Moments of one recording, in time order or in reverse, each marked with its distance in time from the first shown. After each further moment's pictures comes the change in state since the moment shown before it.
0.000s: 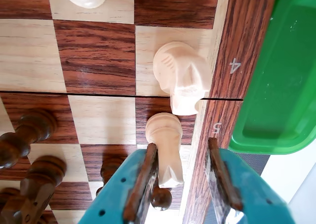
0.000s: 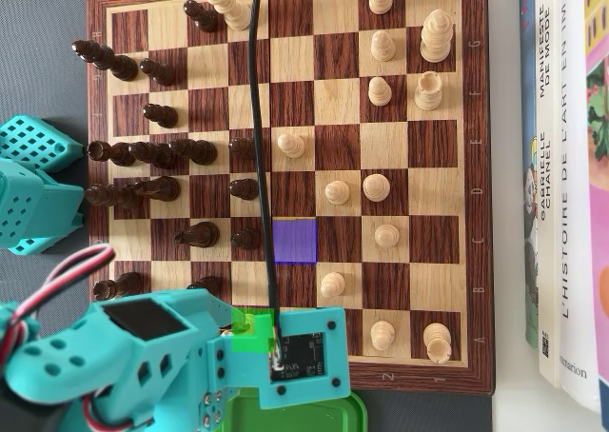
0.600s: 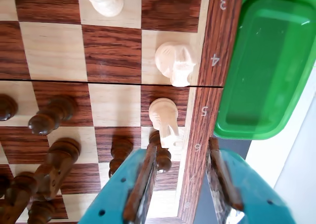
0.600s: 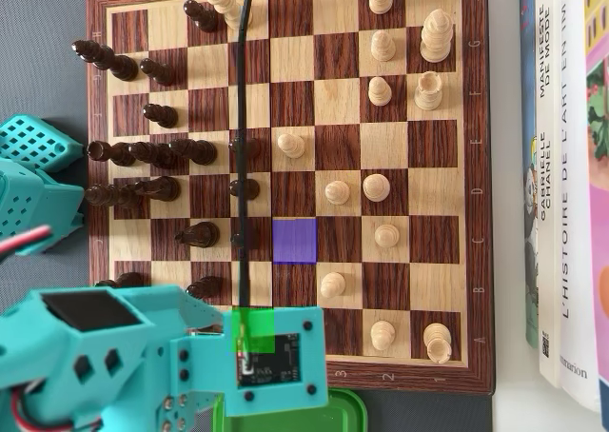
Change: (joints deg) arm -1.2 11.0 1.9 2.6 0.0
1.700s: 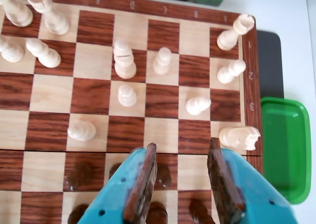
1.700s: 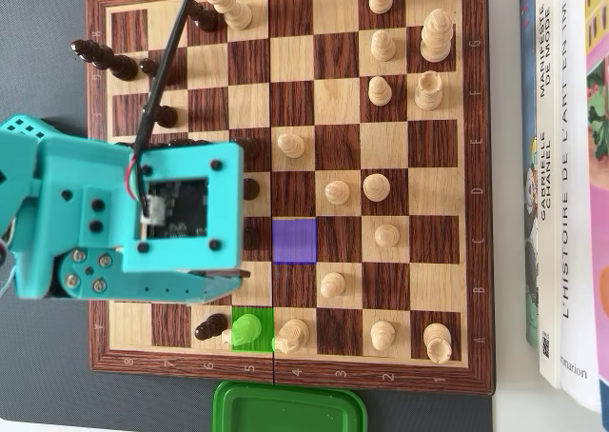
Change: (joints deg) arm -20.3 38.1 32.3 -24.6 19.6
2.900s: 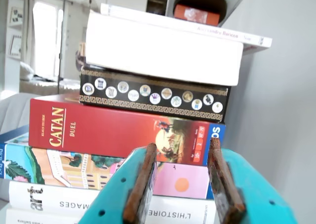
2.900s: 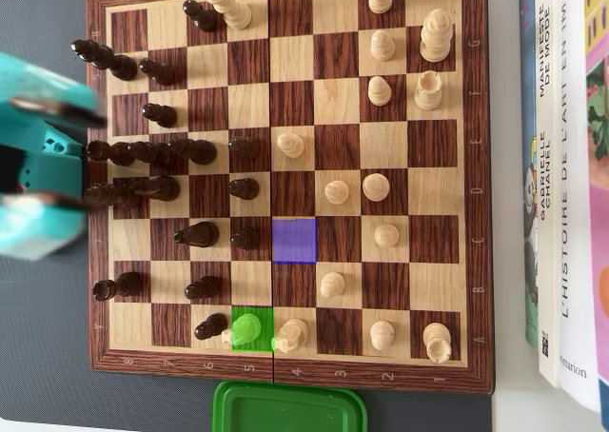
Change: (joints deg) arm -6.8 38.6 36.9 -72.6 5.5
